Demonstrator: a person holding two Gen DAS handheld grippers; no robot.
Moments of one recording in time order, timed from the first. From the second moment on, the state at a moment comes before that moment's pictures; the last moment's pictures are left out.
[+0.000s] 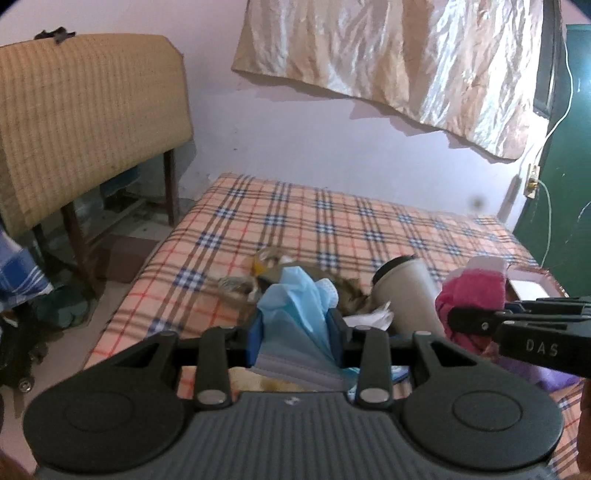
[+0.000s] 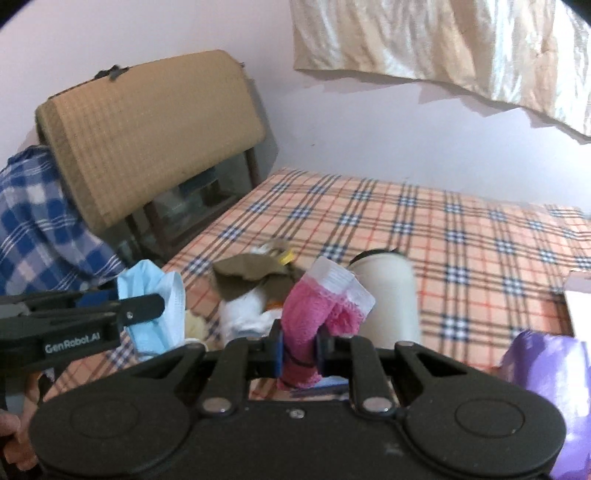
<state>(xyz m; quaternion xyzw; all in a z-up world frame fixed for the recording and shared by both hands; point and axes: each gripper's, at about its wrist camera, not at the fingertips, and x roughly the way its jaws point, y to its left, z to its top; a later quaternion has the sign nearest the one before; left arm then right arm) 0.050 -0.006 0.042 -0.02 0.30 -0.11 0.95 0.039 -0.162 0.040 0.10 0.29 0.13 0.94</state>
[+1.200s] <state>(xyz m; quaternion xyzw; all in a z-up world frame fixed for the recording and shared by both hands) 0.068 -0.092 0.065 0.02 0.30 -0.15 0.94 0.034 -0.240 0.066 0.10 0.28 0.05 0.95</state>
